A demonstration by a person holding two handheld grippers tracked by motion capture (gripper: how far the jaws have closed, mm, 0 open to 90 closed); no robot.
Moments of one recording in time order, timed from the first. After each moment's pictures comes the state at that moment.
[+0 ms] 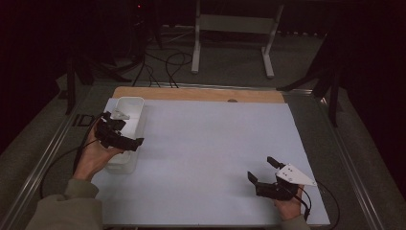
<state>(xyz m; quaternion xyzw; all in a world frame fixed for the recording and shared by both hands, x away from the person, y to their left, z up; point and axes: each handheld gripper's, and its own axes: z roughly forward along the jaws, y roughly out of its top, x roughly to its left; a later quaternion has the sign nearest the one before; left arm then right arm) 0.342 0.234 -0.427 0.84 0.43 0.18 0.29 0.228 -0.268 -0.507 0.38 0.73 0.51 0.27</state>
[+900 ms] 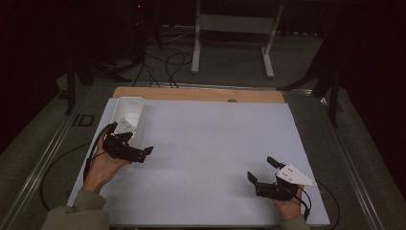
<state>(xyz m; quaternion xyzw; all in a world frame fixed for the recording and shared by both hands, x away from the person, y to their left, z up) 0.315 0.215 -0.440 0.83 0.39 0.18 0.35 0.227 -0.267 -0.507 0.37 0.73 0.51 0.27</state>
